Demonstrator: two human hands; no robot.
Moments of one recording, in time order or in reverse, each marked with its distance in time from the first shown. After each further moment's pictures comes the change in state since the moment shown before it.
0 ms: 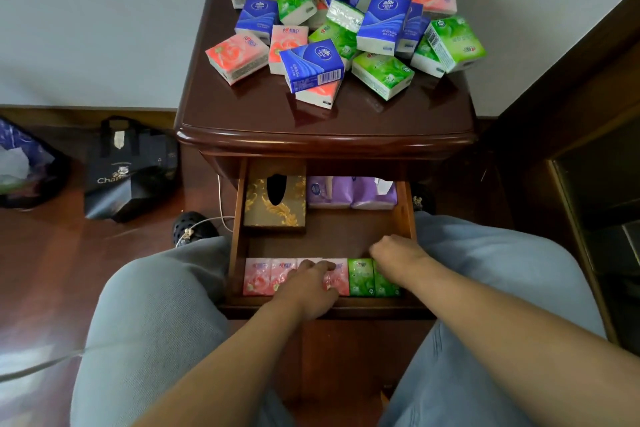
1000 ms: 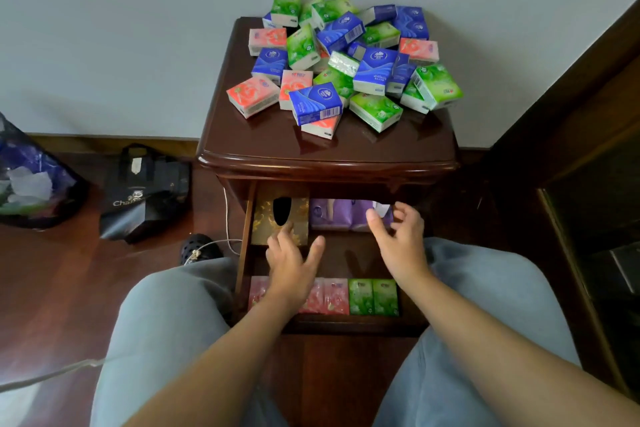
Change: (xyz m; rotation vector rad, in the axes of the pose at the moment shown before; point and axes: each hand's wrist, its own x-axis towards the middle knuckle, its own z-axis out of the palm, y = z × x) left_hand -0.020 0.021 -0.040 -0.506 0.621 0.019; right_hand -0.018 -0.005 -0.023 1.316 0.931 0.284
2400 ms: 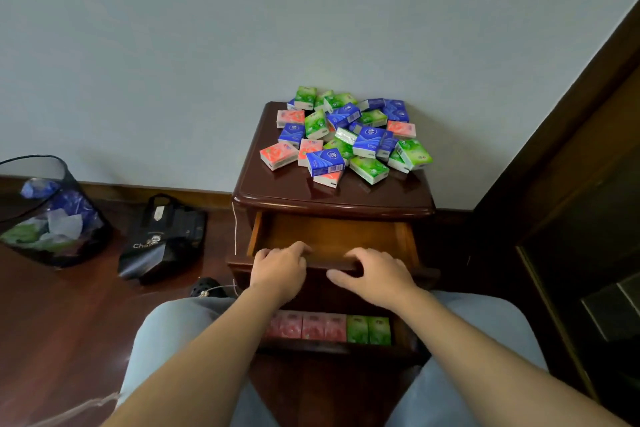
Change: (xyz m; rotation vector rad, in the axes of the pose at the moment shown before) left_hand -0.017 0.057 -0.087 0.623 -0.069 0.258; right_hand -0.057 -0.109 -0.043 -0.750 -0.486 -0.269
